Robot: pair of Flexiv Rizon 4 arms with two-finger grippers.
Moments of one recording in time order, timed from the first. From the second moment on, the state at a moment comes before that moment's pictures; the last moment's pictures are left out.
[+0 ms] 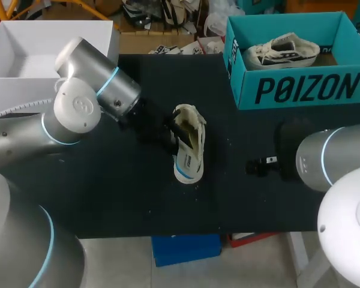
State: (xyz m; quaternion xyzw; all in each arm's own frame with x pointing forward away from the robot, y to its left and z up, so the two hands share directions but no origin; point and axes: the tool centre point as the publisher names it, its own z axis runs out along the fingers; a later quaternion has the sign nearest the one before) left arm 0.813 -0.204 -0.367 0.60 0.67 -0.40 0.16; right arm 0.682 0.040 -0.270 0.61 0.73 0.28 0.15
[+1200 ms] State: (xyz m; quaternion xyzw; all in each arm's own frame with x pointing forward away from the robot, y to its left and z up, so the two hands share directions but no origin) left arm 0.795 -0.194 -0.356 0.61 0.67 -0.39 0.17; right arm 0.681 0.040 -0.270 0.61 0.73 0.28 0.15
